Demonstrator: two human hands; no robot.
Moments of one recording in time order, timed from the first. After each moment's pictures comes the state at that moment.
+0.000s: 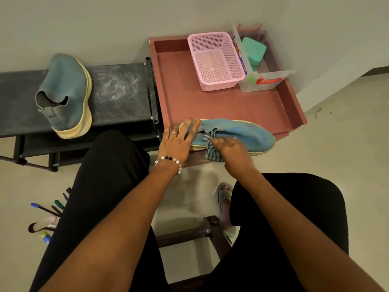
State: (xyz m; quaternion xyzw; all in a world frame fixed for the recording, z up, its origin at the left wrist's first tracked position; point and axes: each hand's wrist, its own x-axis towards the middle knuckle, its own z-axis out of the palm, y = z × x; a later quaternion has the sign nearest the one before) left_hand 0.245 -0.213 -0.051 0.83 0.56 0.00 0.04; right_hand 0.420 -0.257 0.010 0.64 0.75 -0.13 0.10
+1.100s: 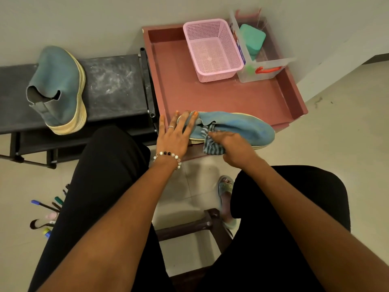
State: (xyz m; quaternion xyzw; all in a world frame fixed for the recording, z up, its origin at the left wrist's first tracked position) left_hand 0.247 -0.213 -0.049 0.83 0.56 0.02 0.06; right_hand 0.427 -0.251 0.014 0.62 0.74 -0.24 0.10
